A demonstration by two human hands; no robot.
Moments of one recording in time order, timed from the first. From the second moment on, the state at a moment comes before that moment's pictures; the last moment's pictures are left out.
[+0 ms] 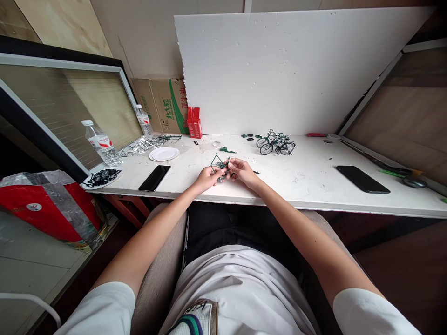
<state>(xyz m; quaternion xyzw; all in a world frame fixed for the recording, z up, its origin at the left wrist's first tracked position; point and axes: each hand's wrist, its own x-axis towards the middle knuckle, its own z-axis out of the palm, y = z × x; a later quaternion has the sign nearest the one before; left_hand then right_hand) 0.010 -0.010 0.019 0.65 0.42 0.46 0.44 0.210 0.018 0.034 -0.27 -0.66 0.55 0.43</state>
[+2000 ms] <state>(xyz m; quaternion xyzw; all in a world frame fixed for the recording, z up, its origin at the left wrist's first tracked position) 0.010 -0.009 0.012 0.67 0.43 0.45 0.41 0.209 0.024 0.023 -0.27 -0.67 0.55 0.42</state>
